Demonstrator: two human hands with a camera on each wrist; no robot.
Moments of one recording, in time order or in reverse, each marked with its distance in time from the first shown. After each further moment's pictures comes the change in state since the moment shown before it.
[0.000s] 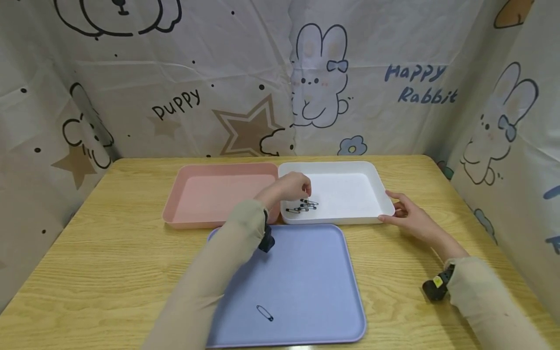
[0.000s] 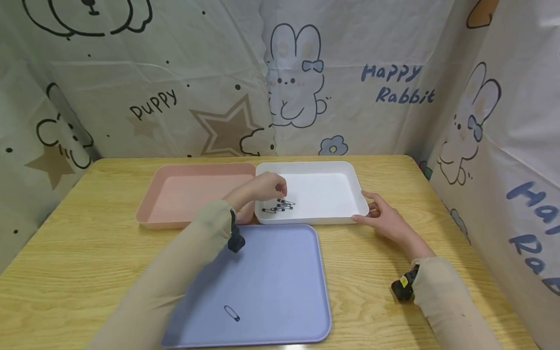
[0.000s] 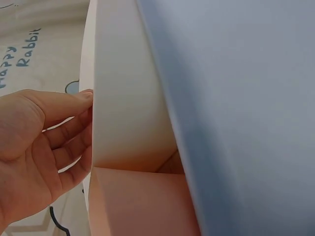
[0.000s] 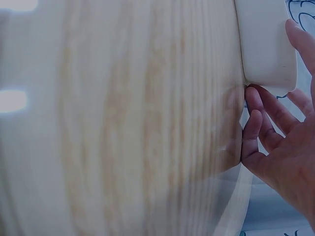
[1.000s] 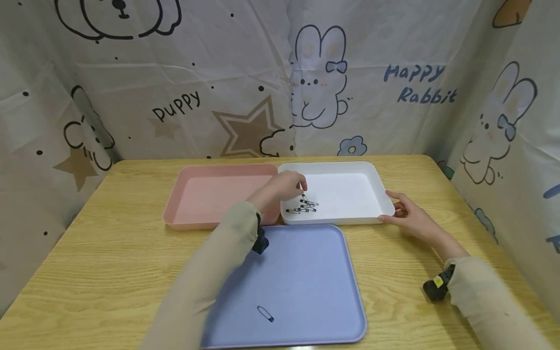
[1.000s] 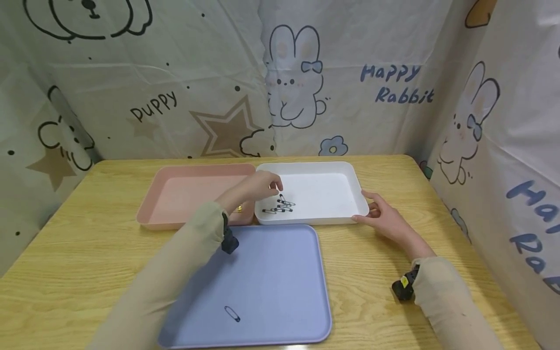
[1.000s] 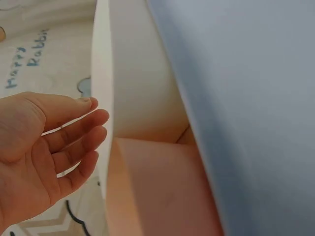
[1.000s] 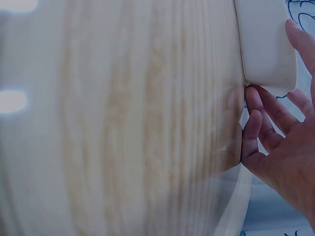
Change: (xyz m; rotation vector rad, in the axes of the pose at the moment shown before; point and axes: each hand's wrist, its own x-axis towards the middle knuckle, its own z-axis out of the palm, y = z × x) left_hand -0.012 -0.001 -0.005 0.035 0.059 -0.072; right_hand 0.000 0.001 0.000 0.002 0.009 -0.008
